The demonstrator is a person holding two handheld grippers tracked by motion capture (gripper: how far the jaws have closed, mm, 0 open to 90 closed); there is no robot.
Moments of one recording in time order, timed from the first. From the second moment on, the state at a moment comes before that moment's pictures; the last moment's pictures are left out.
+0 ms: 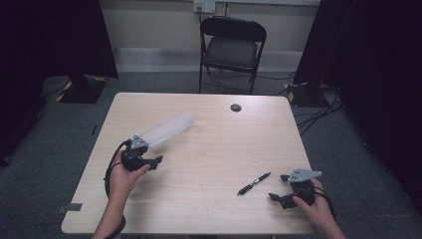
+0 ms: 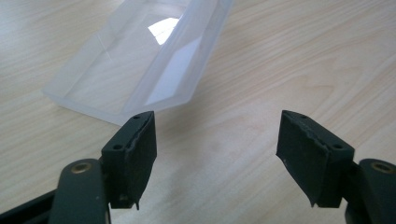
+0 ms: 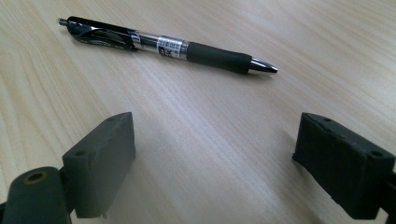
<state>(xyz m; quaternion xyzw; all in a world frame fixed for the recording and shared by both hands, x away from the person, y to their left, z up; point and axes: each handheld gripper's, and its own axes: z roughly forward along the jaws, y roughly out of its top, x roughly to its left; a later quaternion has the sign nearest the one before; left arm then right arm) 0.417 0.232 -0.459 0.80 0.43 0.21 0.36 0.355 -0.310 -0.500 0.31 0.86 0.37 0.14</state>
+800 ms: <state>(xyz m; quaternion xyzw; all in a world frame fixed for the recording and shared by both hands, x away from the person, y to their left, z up) 0.433 0.220 -0.450 0.81 0.40 0.25 0.33 0.355 -0.310 -0.500 0.31 0.86 0.37 0.14</state>
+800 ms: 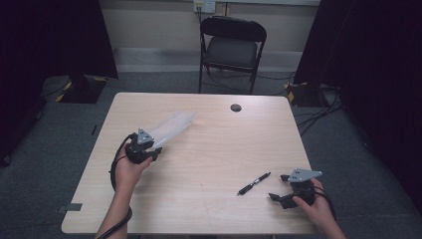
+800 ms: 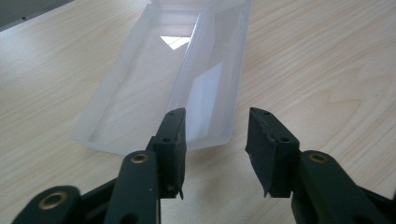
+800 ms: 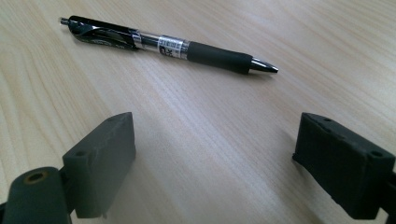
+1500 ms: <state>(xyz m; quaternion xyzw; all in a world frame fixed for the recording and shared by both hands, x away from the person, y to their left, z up) 0.434 0.210 -0.445 0.82 0.41 0.24 0.32 0.356 -0.311 -0.500 0.31 0.87 0.37 0.14</state>
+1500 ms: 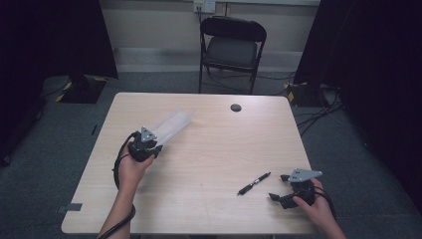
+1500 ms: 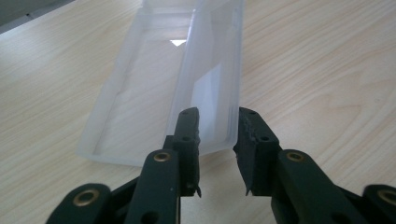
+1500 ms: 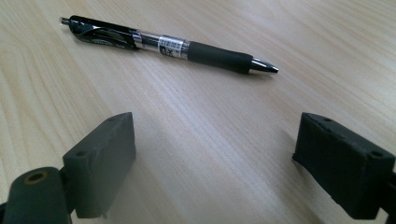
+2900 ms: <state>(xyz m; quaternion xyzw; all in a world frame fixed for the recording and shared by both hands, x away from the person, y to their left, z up) 0.375 0.176 -0.444 0.84 0.38 0.16 0.36 0.356 -0.311 -0.500 0.30 0.87 0.37 0.14</state>
